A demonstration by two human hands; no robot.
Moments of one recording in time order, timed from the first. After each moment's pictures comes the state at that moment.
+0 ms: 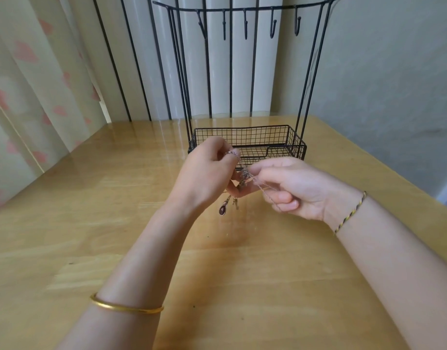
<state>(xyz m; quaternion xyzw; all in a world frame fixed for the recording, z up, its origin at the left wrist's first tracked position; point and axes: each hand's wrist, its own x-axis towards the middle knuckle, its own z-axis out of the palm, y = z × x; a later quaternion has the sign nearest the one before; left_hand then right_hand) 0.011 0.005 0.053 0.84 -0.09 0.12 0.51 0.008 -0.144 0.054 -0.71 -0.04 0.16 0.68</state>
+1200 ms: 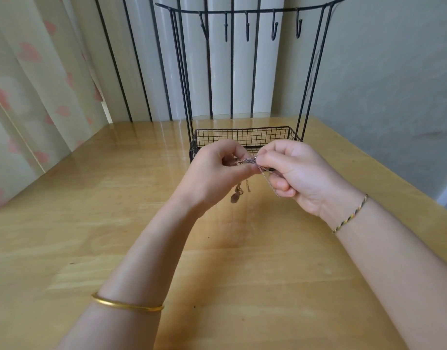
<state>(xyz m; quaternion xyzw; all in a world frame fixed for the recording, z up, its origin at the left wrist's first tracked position) 0.007 0.003 0.055 0.80 -0.17 0.08 0.57 0.006 -0.141 0.062 -0.73 -0.06 -0.01 0.68</state>
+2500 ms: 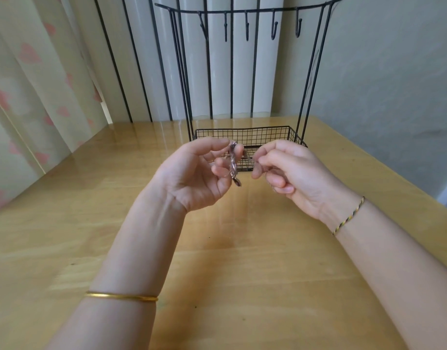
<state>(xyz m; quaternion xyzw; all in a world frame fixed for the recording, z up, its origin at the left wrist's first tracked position) 0.010 0.024 0.072 0.42 0.00 -0.25 0.87 0.010 -0.144 0.055 -0.71 -0.07 0.01 0.70</state>
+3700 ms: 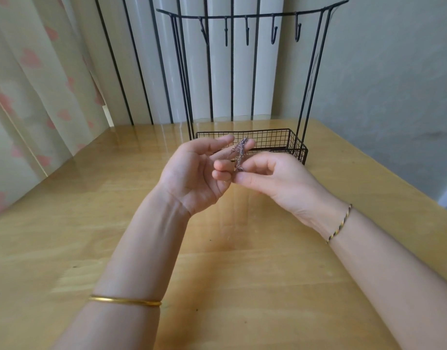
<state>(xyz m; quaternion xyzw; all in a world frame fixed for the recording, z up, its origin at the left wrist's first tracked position) 0.010 0.019 0.072 0.41 -0.06 -0.20 0.89 0.001 -0.131 0.052 -0.80 -0.19 -0.03 0.57</state>
